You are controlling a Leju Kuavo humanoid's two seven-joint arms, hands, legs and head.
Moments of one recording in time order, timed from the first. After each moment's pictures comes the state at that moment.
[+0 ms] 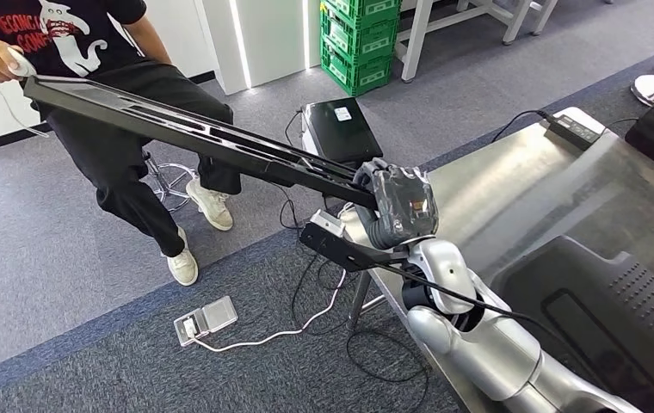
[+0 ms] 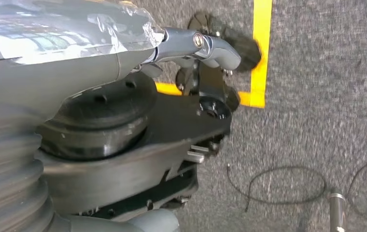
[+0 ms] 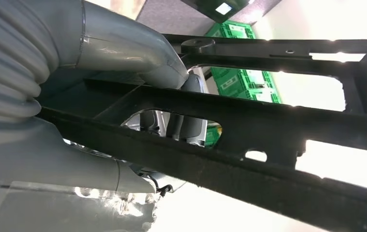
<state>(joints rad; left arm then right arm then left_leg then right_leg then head) -0.10 -0.01 -0.81 -0.22 1.57 0.18 -0.18 -0.56 -0.26 0.77 -1.47 1.05 -0.22 0.49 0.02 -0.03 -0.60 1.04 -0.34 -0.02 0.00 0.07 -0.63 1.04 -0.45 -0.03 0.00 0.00</state>
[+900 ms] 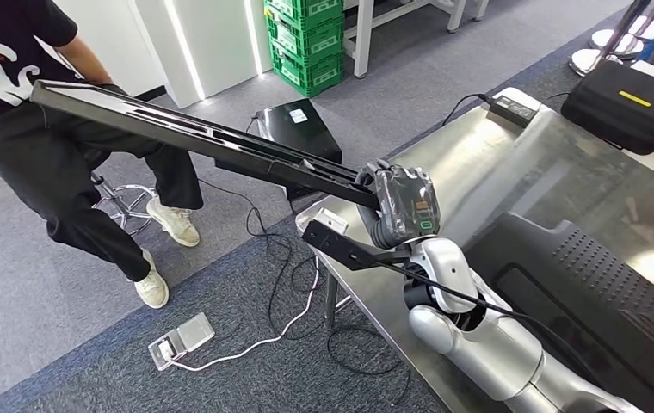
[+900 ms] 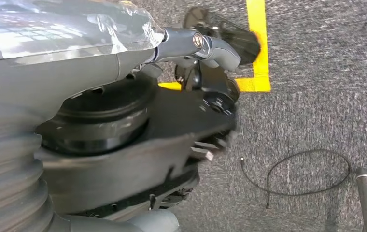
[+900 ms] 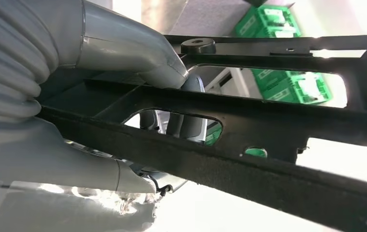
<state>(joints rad) -0.10 -0.01 -0.81 -0.22 1.57 0.17 -0.18 -0.56 -0.27 0.76 -1.47 1.03 -0.21 0.49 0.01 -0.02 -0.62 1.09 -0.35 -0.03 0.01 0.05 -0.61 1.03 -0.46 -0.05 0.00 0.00</state>
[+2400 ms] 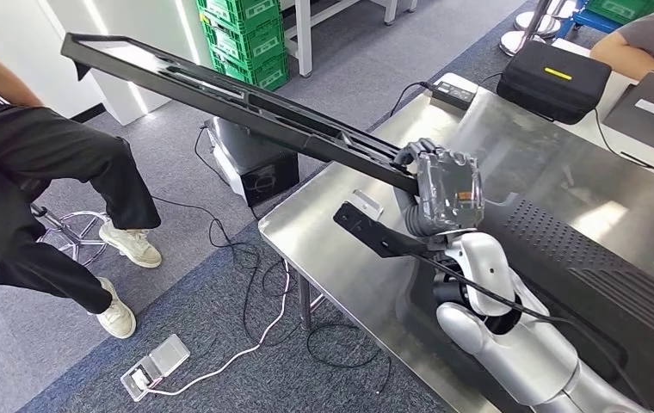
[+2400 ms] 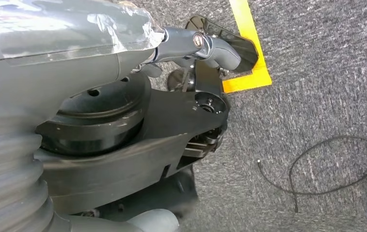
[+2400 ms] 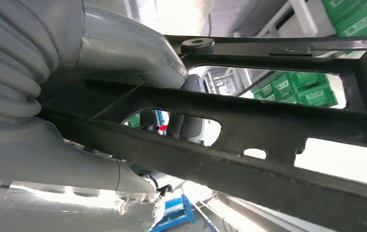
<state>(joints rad) -0.10 -0.01 -0.81 -0.22 1.56 0.18 -0.18 -0.57 -0.31 0.71 -1.55 1.10 -0.21 0.54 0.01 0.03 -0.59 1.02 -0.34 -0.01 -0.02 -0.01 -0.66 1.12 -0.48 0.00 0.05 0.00</state>
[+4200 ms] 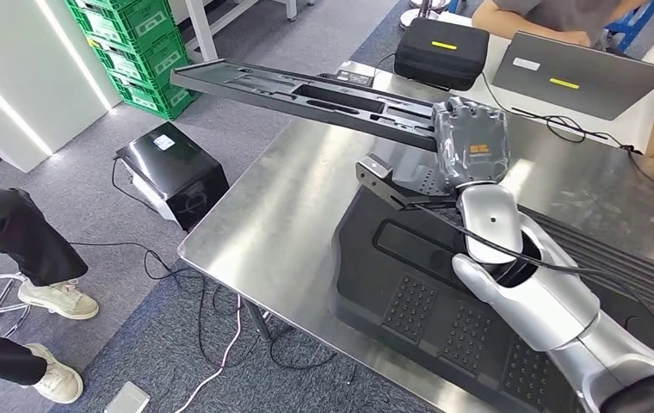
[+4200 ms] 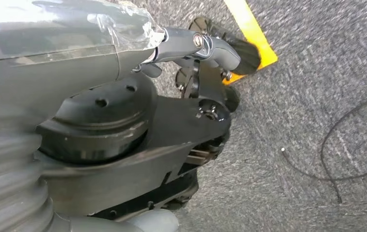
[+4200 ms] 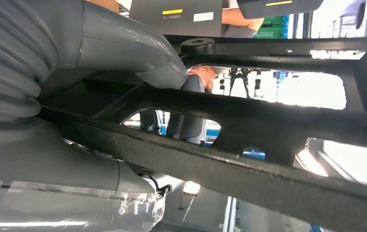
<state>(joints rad) -0.10 0.00 -0.81 -0.22 1.56 0.17 -0.18 -0.73 -0.42 0.71 -1.46 1.33 0.06 0.63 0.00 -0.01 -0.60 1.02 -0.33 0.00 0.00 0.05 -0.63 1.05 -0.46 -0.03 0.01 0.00</state>
